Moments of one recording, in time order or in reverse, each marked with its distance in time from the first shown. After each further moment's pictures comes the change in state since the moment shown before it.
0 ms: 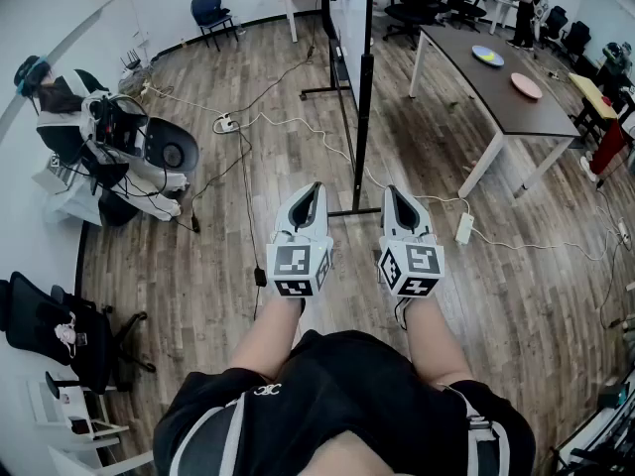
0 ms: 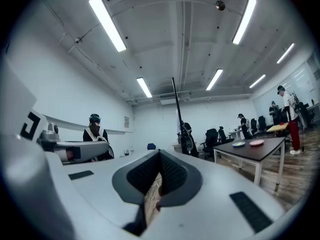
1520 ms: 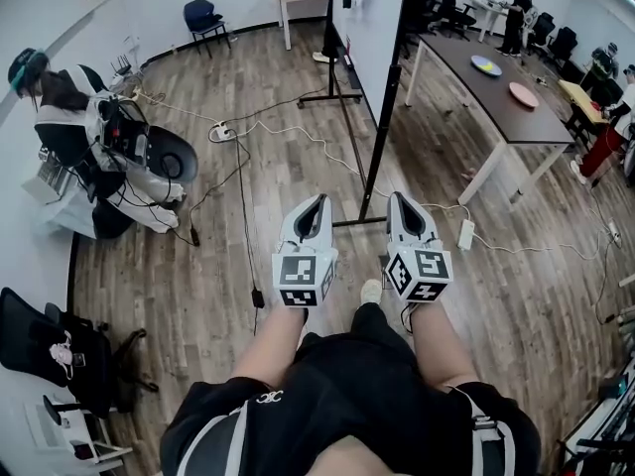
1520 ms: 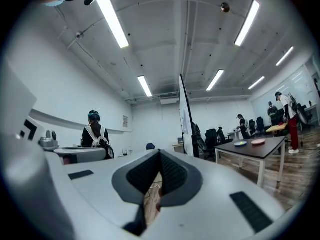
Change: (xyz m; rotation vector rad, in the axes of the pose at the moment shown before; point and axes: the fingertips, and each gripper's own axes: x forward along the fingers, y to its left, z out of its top) left arm -0.027 0.092 -0.021 -0.036 0.007 -0.050; right arm 0.044 0.081 -0.013 -0.008 -0.002 -0.027
